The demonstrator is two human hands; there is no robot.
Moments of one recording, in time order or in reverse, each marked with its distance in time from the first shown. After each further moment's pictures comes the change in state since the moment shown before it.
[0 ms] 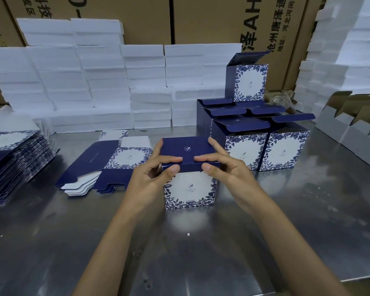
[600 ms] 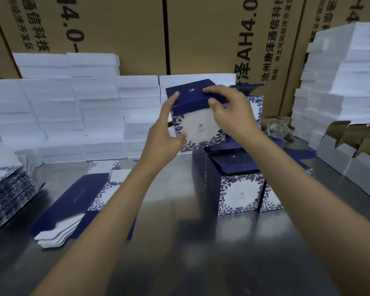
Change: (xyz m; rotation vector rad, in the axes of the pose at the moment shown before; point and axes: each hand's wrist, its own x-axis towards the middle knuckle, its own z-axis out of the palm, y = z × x) left_hand 0.168 0.061 0.038 0.375 0.059 0.332; right_hand 0.165 -0.113 -0.050 -0.616 0.338 -0.338
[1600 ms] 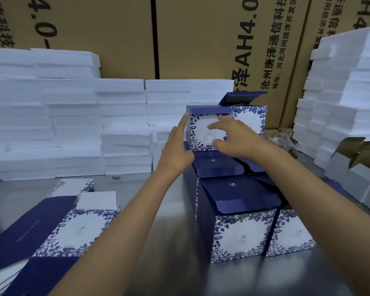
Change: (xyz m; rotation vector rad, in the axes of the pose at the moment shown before) left_hand 0.079 -0.087 0.090 0.186 -0.118 -0.169; right_hand 0.063 0.108 0.000 -0.556 -0.500 0.137
